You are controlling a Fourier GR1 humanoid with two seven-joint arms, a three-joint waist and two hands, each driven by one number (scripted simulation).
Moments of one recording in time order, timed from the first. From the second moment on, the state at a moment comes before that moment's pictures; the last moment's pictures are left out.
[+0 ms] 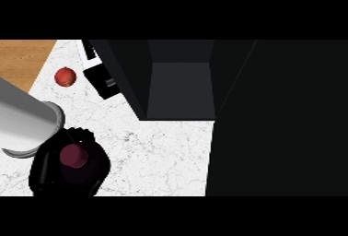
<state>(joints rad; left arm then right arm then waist) 0.10 0.09 0.02 -1.66 0.23 -0.16 -0.35 -0.10 -0.07 0.03 -2.47 -0.13 0.13 0.65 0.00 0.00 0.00</state>
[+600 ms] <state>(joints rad) 0.00 0.01 -0.19 -1.88 0.15 0.02 -0.05 -0.08 -0.07 0.01 -2.46 -0.16 0.16 0.64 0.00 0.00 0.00</state>
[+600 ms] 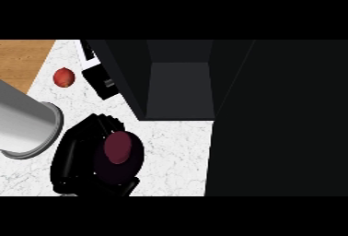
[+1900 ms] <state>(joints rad) -0.53 0.00 -0.48 -1.62 0.11 0.64 0.10 -0.04 -0.06 0.00 -2.44 -0.17 0.19 0.60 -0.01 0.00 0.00</state>
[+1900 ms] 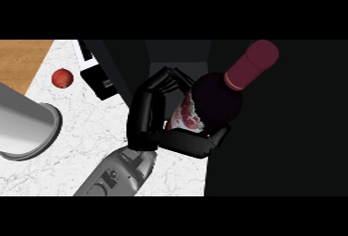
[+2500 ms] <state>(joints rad) -0.54 0.00 -0.49 -1.49 0.26 0.68 -0.08 -0.09 -0.07 0.02 -2.44 -0.17 0.17 0.64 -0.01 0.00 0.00</state>
